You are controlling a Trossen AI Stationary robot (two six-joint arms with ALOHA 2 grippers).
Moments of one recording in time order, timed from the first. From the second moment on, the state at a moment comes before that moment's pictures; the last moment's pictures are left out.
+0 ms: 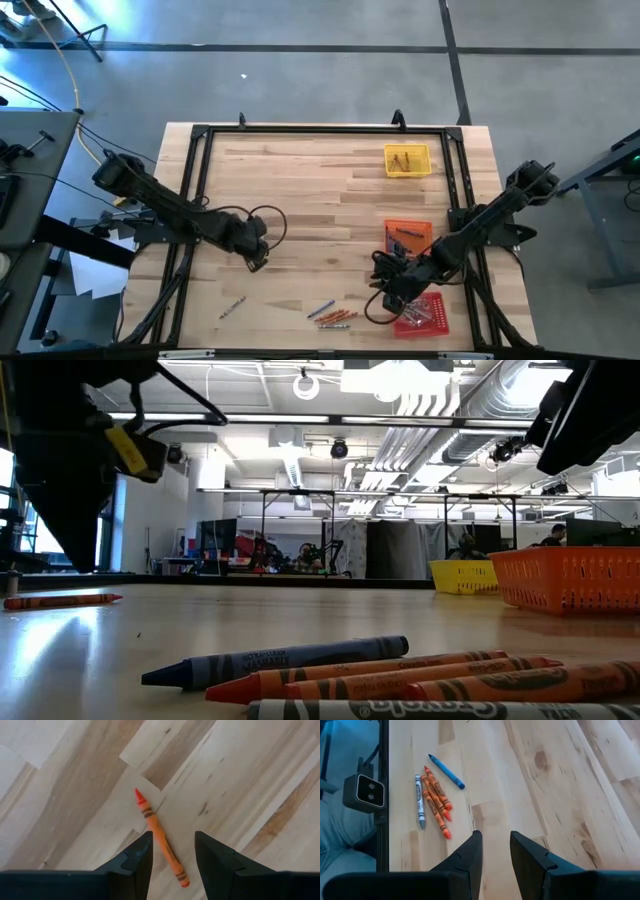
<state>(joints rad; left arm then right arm) -0.41 1.42 0.74 -0.72 -0.19 -1.04 0.67 1.49 0.90 -0.33 0.32 0.83</state>
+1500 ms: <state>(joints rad) -0.45 1.55 0.69 -0.66 -0.12 -1.23 0.67 1.48 0.90 -0.33 0.32 0.84</state>
